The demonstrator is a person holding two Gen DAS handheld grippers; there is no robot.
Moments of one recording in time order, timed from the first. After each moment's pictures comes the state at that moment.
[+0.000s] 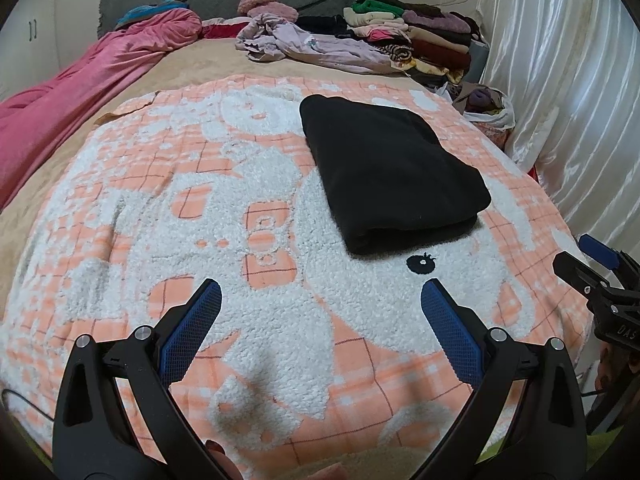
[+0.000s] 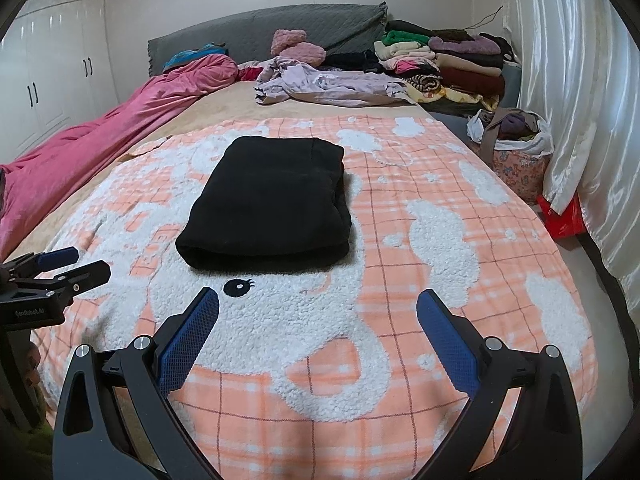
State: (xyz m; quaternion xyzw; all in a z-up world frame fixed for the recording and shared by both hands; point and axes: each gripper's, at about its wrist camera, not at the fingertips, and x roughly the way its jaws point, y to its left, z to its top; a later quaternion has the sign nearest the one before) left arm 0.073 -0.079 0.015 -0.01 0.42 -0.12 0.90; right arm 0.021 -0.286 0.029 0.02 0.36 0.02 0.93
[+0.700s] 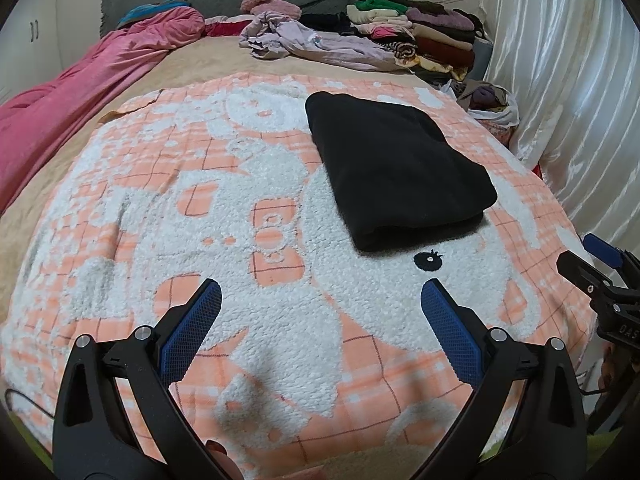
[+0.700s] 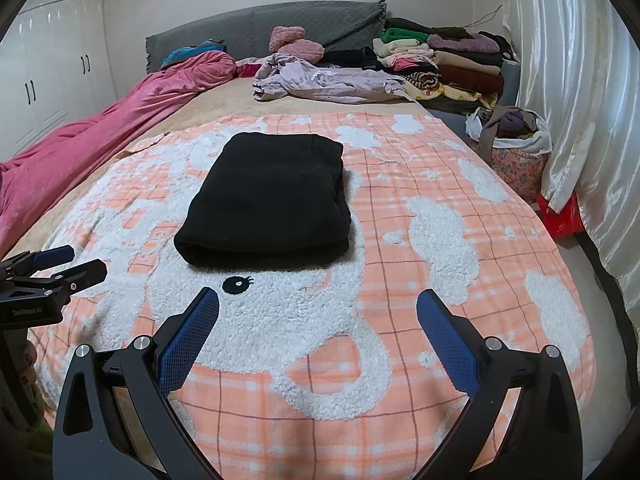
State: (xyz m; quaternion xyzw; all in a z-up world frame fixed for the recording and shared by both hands) left arm 0.074 -0.076 0.014 -0.01 0.42 -0.11 0.90; right arm 0.021 -0.287 0.026 0.02 0.36 0.02 0.93
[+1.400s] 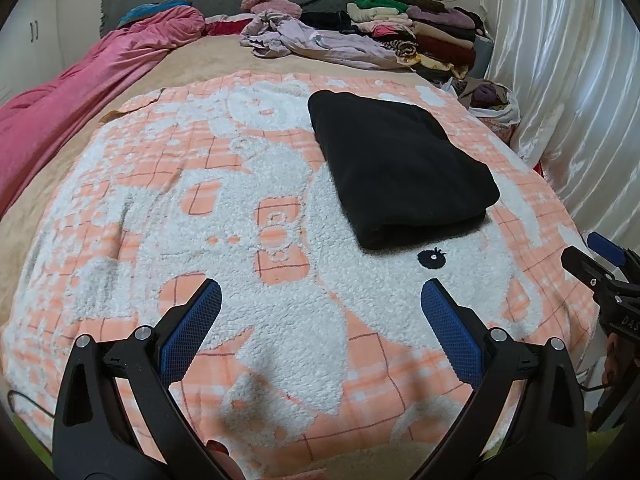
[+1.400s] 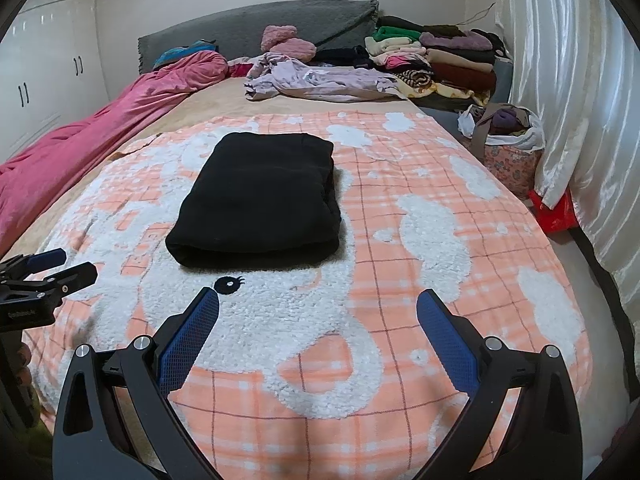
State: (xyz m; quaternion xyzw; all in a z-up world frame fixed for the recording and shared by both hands) left arm 0.075 -0.072 0.014 -0.01 0.43 -0.11 0.90; right arm 0.018 -0.295 0.026 0.02 0.37 0.00 0.93
